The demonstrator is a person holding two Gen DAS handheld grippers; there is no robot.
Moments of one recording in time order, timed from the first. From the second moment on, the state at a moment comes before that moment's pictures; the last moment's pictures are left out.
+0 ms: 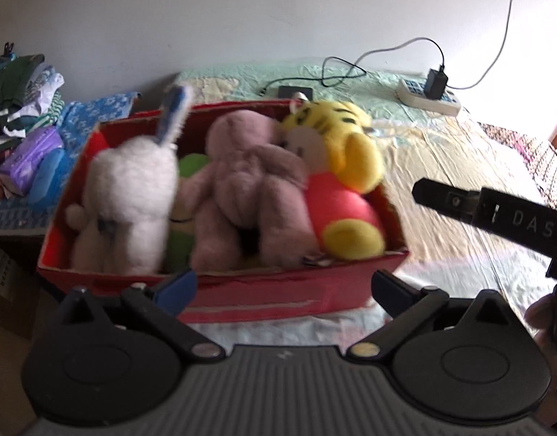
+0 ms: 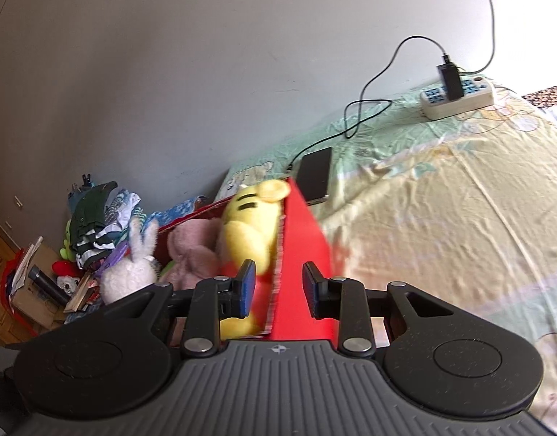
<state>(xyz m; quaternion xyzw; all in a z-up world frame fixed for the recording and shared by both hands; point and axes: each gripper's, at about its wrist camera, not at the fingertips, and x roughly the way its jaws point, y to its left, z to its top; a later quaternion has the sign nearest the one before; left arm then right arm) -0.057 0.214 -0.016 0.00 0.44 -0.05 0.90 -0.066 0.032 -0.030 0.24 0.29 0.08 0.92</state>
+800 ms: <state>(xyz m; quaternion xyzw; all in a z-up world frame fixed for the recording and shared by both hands) -0.067 0.118 -0.049 0.02 0.51 -0.03 0.86 -0.090 -0.048 -0.063 0.20 0.38 0.00 0.90</state>
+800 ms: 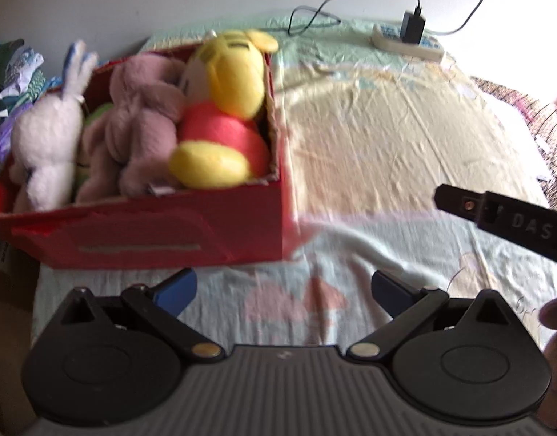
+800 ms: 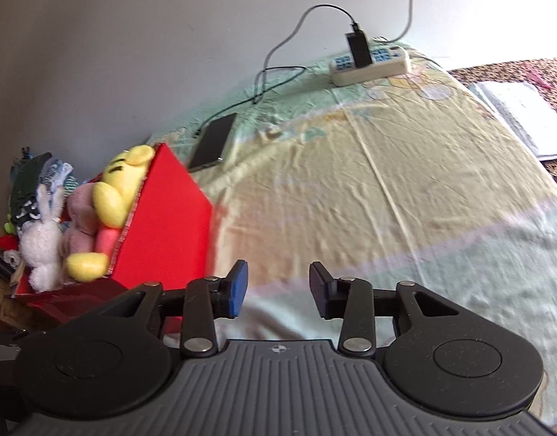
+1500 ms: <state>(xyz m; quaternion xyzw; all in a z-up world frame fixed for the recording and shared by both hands) -0.070 0.087 -0.080 0.05 0.55 0.00 0.84 -0.101 -0.062 -0.081 0.17 0.41 -0.01 0.90</state>
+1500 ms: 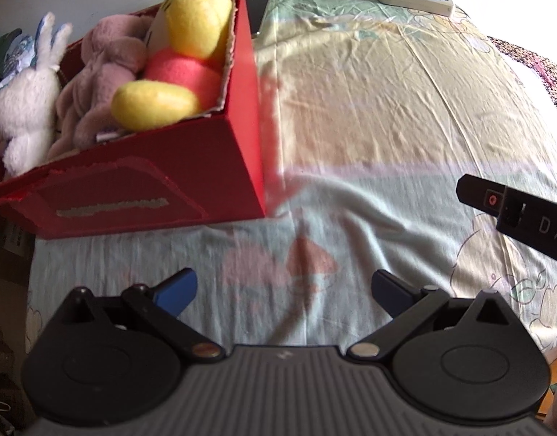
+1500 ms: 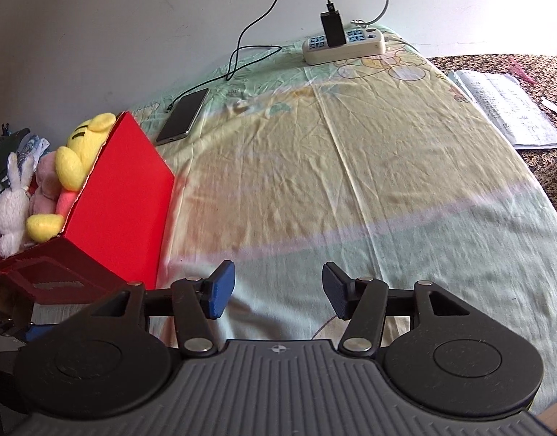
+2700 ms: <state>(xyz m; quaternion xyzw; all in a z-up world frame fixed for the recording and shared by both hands) -0.058 0.138 -0.079 0.05 0.55 -0.03 0.84 -0.091 0.004 -0.072 0.10 0.41 -0.06 0.90</state>
